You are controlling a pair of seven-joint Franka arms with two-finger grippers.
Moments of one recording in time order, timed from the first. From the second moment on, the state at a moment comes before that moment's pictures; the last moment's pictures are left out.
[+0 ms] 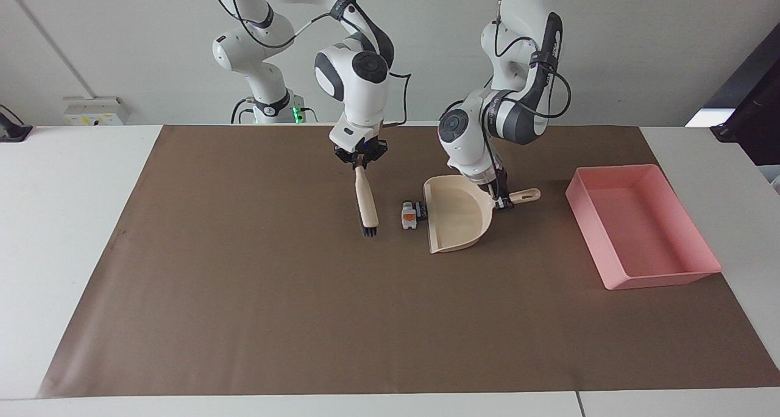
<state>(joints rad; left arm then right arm) -0.53 0.16 -0.02 -2.09 0.54 1.89 0.83 0.68 0.05 -0.02 -2.10 -0.01 1.99 0.52</state>
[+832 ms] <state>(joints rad) -0.53 0.16 -0.02 -2.09 0.54 1.89 0.82 0.77 0.26 0.06 -1.90 0.05 2.01 0.68</state>
